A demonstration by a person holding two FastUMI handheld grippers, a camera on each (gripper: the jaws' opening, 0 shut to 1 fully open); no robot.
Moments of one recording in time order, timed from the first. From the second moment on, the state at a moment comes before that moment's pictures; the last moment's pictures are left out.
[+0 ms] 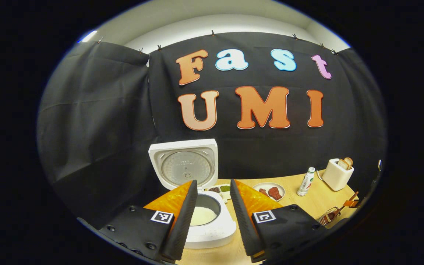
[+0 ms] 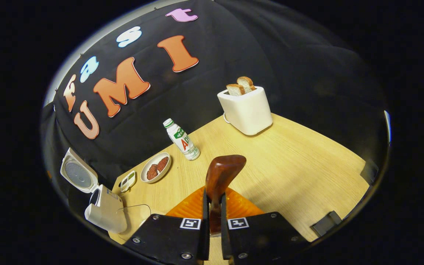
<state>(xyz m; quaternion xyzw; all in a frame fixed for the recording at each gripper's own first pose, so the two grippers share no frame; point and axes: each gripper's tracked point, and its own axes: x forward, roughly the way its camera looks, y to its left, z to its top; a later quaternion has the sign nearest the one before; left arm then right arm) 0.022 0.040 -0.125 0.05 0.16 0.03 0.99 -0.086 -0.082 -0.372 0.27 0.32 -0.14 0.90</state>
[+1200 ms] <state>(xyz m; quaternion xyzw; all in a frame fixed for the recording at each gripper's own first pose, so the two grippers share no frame) 0.025 0.123 -0.156 0.04 0.14 0.03 0.99 -0.053 0.084 -0.258 0.16 0.26 -0.03 0.95</state>
